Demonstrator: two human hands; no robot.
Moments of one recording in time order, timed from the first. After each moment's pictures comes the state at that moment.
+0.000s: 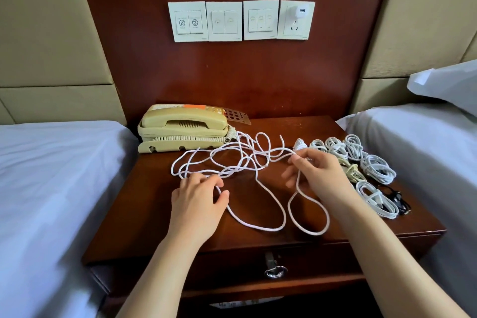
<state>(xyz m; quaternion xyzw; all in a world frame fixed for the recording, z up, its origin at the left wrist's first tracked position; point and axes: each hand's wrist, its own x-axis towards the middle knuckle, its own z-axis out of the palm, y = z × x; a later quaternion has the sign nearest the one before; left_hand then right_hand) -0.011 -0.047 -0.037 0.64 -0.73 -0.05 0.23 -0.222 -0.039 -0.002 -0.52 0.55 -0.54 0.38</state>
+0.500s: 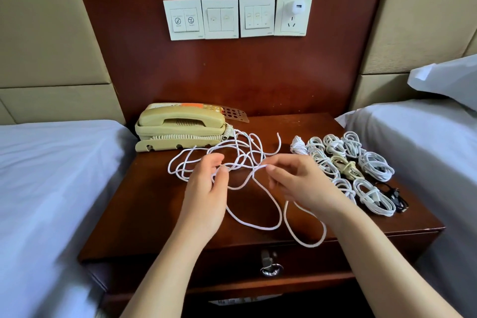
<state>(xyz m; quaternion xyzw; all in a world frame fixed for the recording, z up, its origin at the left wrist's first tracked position) -0.034 -0.029 -0.015 0.54 -0.65 -0.27 0.47 -0.208 -0.033 -0.004 -0.61 0.48 -0.47 0.42</state>
